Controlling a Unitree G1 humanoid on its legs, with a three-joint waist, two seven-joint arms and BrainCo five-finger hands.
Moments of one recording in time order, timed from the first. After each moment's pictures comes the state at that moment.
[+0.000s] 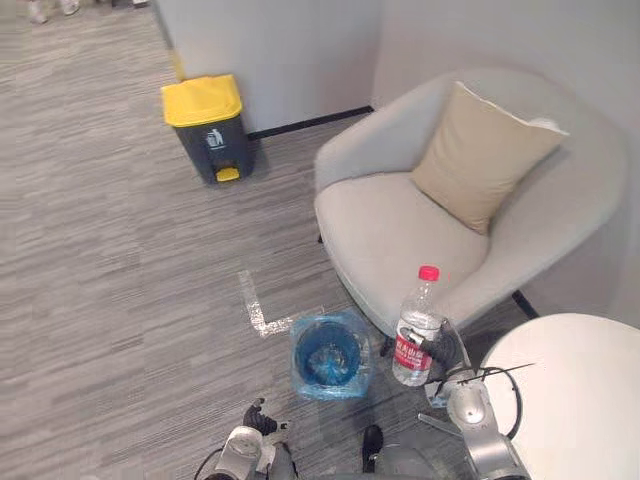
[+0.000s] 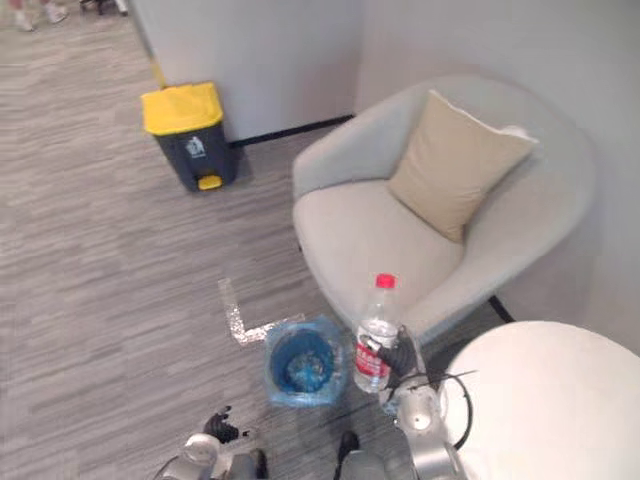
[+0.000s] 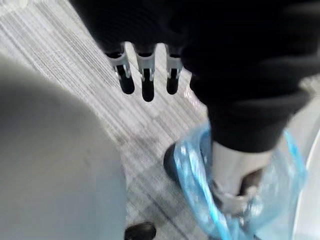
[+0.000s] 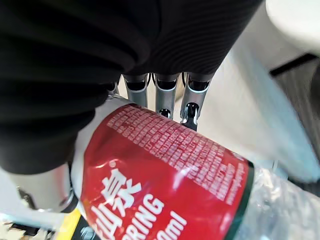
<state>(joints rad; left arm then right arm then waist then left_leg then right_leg) -0.03 0.07 -0.16 1.03 0.22 0.05 0.17 0.16 -0.15 0.10 0.20 -0.31 -0.08 -0.17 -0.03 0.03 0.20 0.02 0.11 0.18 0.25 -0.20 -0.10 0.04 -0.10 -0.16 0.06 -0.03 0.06</state>
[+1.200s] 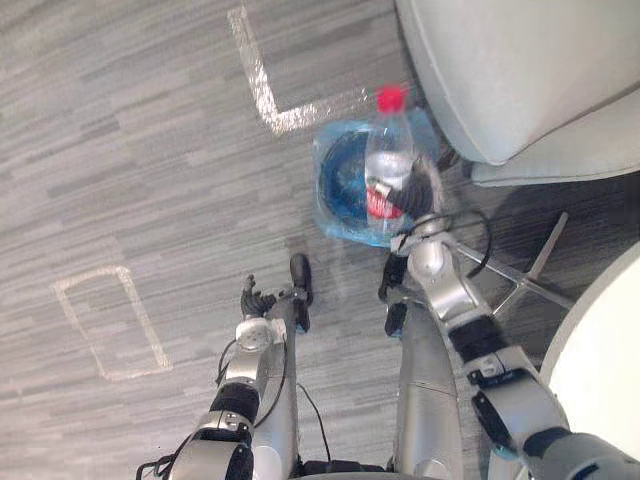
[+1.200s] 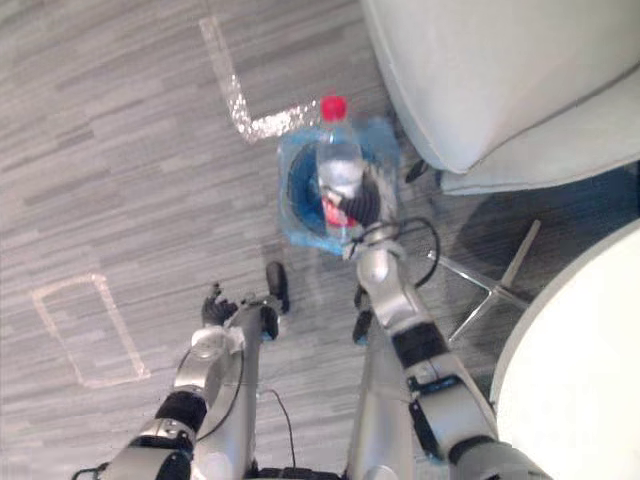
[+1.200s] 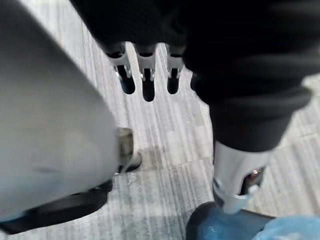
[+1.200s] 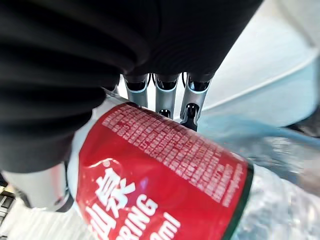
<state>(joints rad) -0.33 -0.01 0.02 0.65 -0.08 -0.03 0.37 -0.72 -0.28 0.20 0.37 -0.39 -0.02 -0.42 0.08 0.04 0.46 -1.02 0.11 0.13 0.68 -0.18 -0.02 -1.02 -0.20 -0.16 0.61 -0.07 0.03</state>
